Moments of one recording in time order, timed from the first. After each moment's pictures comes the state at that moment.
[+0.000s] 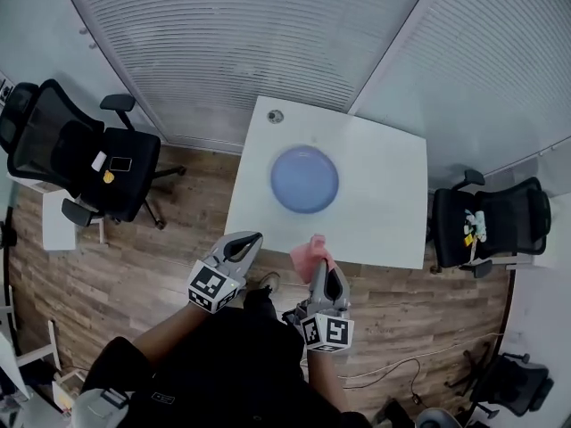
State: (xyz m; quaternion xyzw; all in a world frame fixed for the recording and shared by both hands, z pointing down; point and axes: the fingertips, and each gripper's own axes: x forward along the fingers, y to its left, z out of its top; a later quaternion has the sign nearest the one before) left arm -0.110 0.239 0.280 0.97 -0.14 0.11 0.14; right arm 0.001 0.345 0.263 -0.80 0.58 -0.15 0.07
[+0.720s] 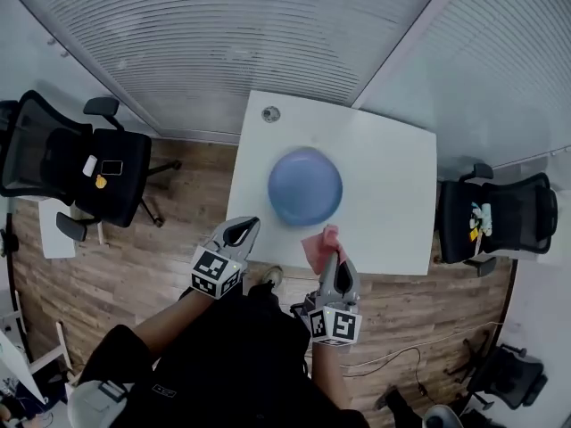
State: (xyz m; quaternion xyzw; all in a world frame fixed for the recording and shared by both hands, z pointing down) left arm -0.069 0.137 0.337 0.95 -0.17 0.16 0.19; right arm 0.062 0.271 0.285 -0.82 0.54 -0.15 0.04
